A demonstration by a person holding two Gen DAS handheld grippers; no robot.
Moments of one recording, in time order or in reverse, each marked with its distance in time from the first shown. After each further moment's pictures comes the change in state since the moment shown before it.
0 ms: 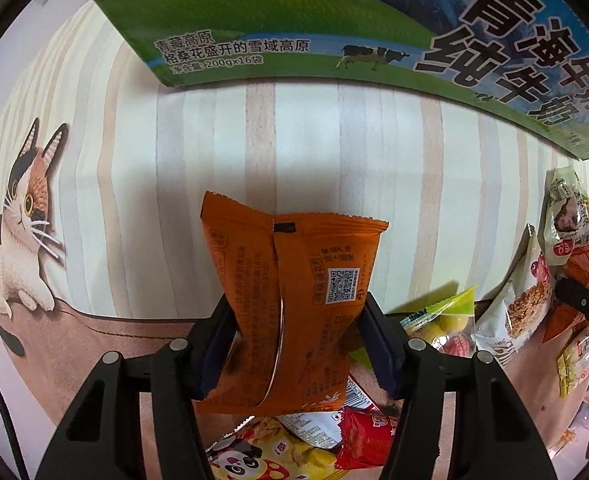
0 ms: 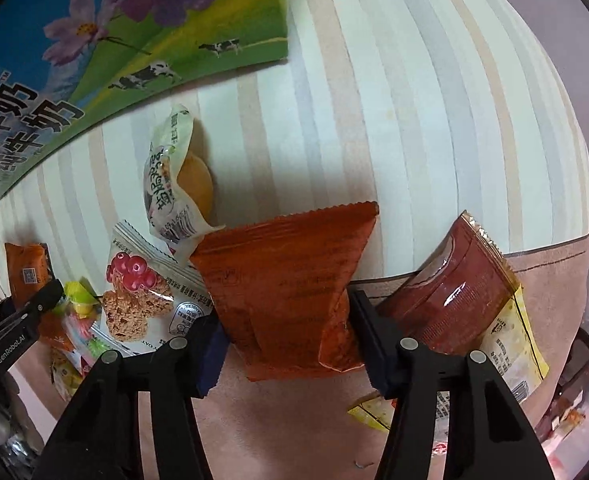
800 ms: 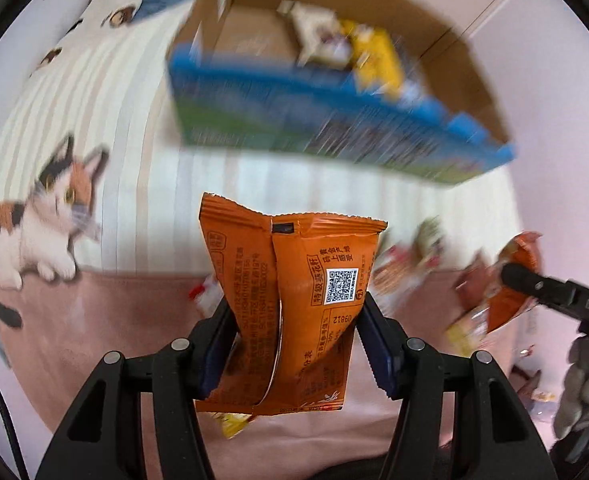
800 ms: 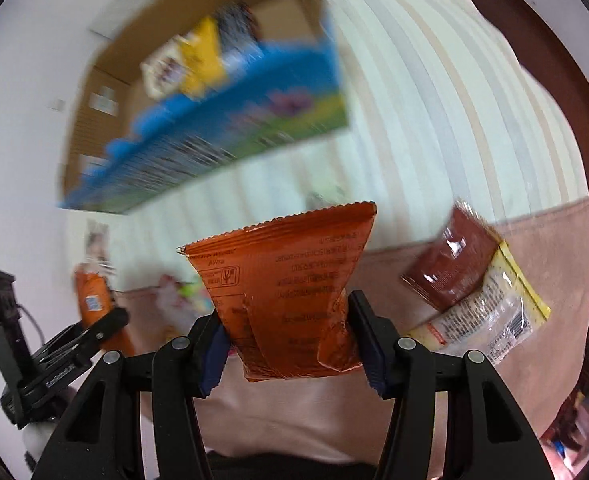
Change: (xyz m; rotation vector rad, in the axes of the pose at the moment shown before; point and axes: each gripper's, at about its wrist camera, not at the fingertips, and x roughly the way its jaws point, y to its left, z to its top) left arm -0.152 0.030 -0.041 -0.026 -0.136 -0.274; right arm -0.133 -0.015 -0.020 0.034 -0.107 0.308
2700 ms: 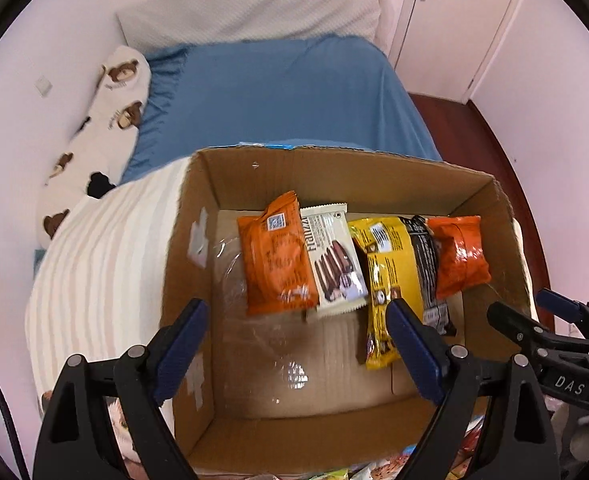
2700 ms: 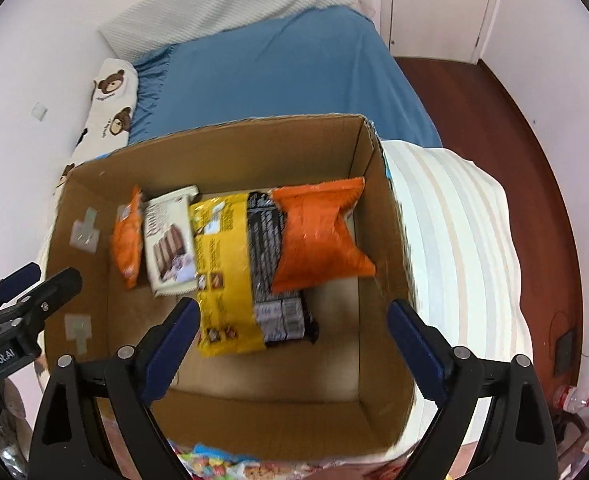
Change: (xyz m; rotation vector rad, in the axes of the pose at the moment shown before) left arm -0.003 -0.043 0.205 0.084 -0.203 0.191; right arm 0.004 0.098 0.203 -0.193 -0.208 -0.247
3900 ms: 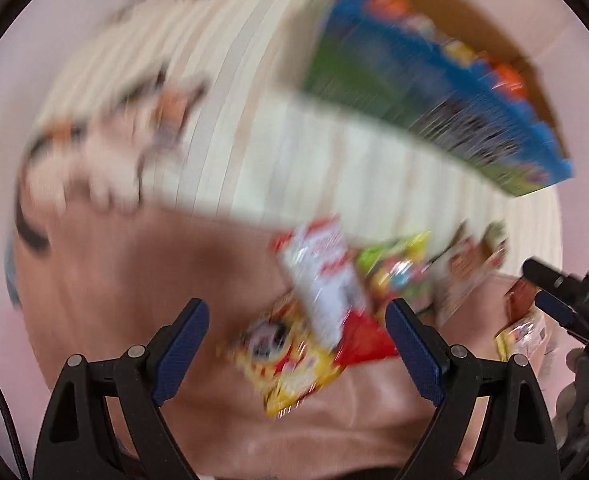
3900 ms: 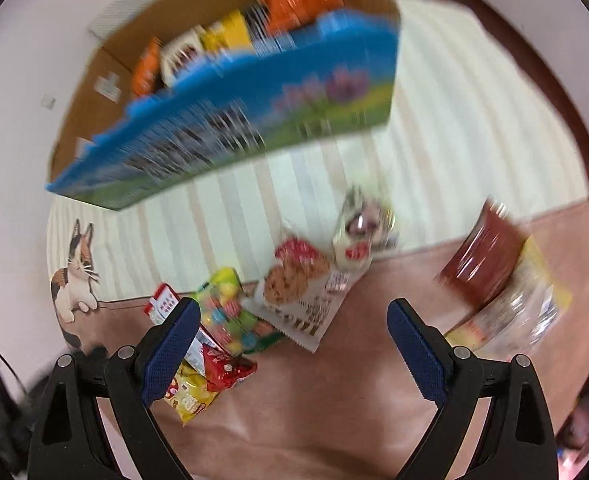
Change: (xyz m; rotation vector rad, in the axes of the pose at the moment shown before) left arm -0.007 0.086 -0.277 -0.300 0.260 -0.020; right arm 0.005 -0.004 -0.235 0.191 0.168 0.134
